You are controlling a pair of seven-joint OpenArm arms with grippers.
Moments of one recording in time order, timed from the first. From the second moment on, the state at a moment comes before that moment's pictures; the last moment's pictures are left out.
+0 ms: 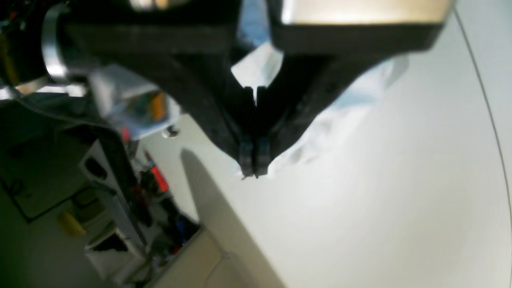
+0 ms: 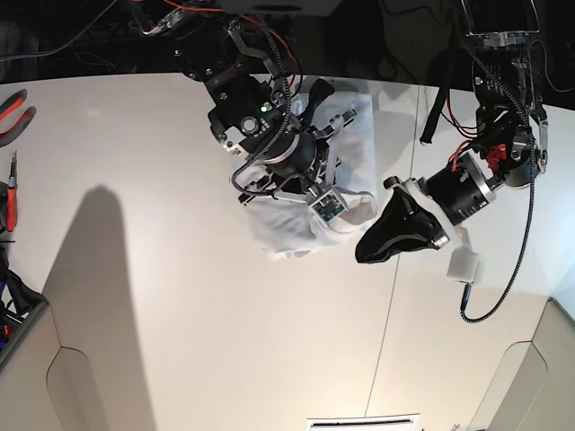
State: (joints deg) left arm 6.8 -9.2 -13.6 99.1 -54.2 -38.7 49.4; right arm -3.5 -3.7 -33.7 91.2 -6.4 8.7 -47.7
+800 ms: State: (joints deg) left arm 7.1 -9.4 -14.3 101.2 -53.8 -38.7 50.2; right arm 1.3 -6.6 -35.0 94.8 6.6 10.2 -57.2
